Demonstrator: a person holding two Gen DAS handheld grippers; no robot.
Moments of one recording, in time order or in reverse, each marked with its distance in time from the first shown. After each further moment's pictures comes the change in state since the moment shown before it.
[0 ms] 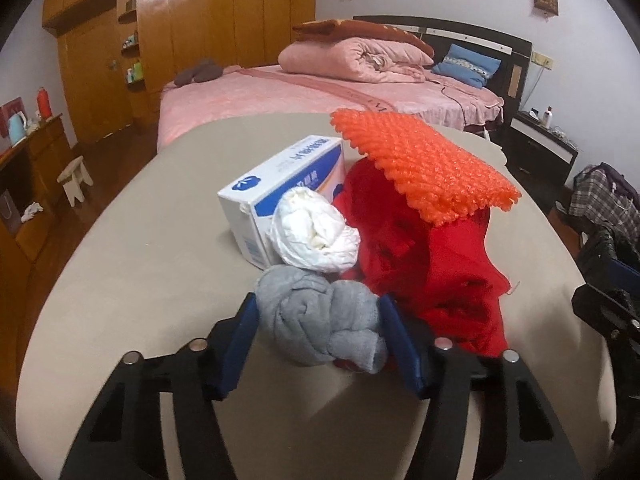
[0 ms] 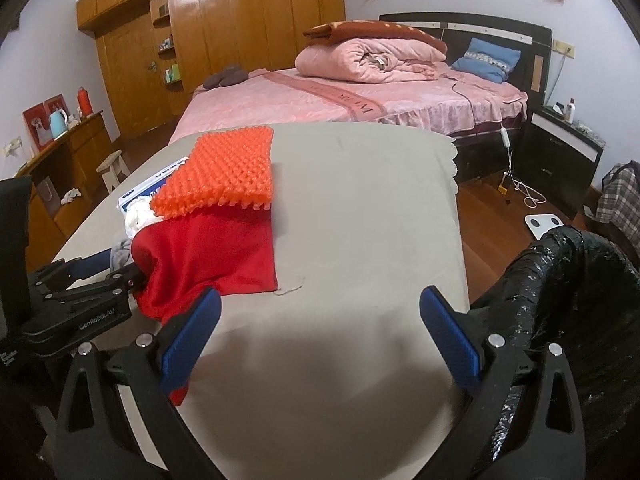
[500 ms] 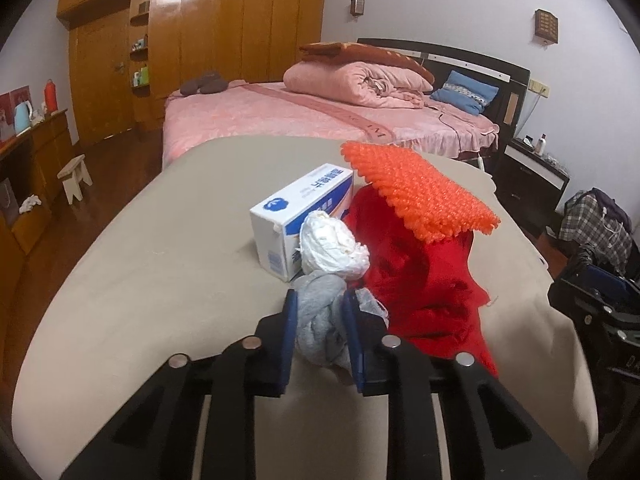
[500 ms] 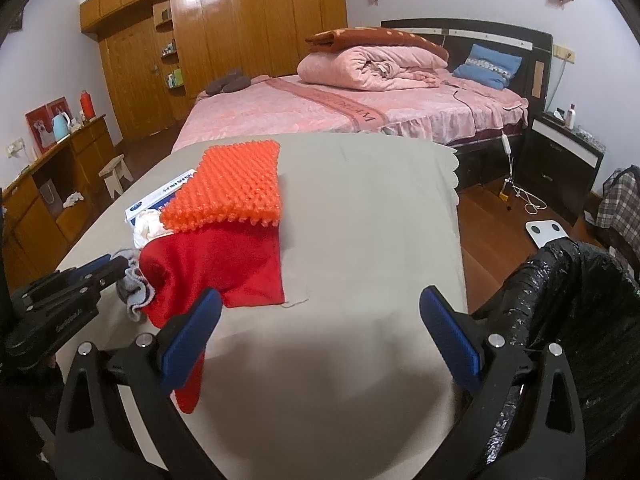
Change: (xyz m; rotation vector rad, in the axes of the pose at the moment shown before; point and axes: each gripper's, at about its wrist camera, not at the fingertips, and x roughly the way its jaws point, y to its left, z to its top) left arm -0.028 0.015 -0.004 -0.052 -0.067 -0.031; right arm -0.007 0.006 0.008 -0.008 -0.024 0.008
